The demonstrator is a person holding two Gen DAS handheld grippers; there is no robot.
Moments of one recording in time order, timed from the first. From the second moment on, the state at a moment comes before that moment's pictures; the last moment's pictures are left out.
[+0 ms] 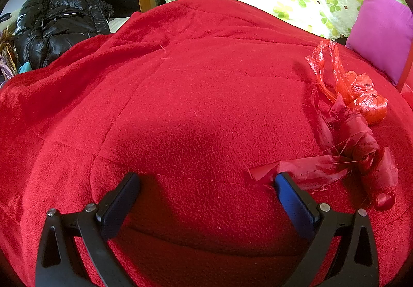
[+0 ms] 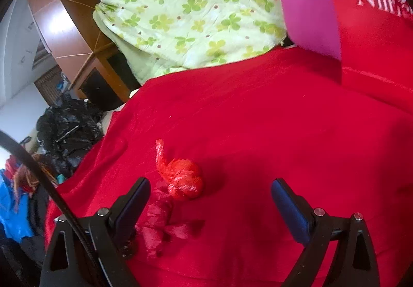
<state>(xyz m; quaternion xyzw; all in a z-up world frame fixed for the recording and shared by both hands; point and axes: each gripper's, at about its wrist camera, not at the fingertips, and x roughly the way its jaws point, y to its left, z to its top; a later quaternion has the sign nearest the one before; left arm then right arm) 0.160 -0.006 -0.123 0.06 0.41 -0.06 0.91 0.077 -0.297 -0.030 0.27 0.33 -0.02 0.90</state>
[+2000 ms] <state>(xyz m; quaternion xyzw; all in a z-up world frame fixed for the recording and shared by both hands) 0.181 -0.120 -0.093 0.05 0.49 -0.11 0.87 0.050 -0.344 -0.017 0.33 0.32 -0.04 0.89</state>
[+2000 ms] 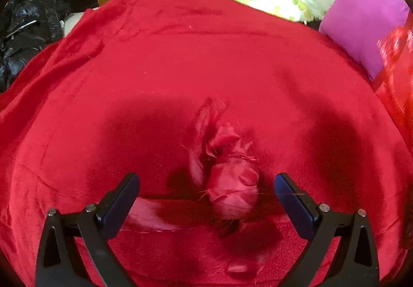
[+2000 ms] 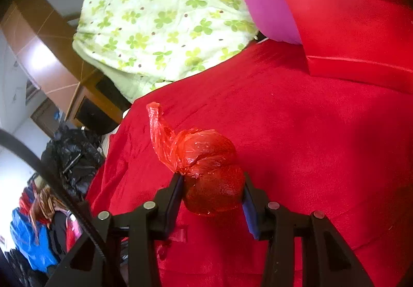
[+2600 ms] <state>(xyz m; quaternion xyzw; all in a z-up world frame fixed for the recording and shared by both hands) 0.086 -0.108 -0.005 0.08 0.35 -0.13 0.92 -0.047 -0.312 0.017 0.22 0.25 -0.06 0.94</state>
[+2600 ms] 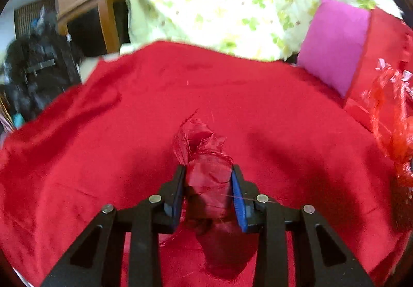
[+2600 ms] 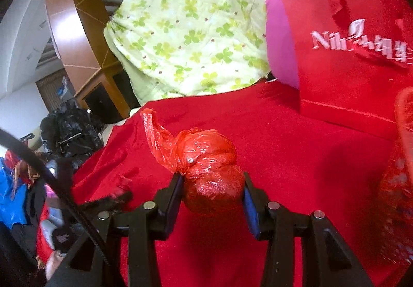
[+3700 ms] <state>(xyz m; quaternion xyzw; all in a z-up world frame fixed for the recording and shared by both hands) -0.108 -0.386 0.065 0.16 0.28 -0.51 0.80 -0.294 -0.508 0.044 0.34 0.17 -0.24 0.89</state>
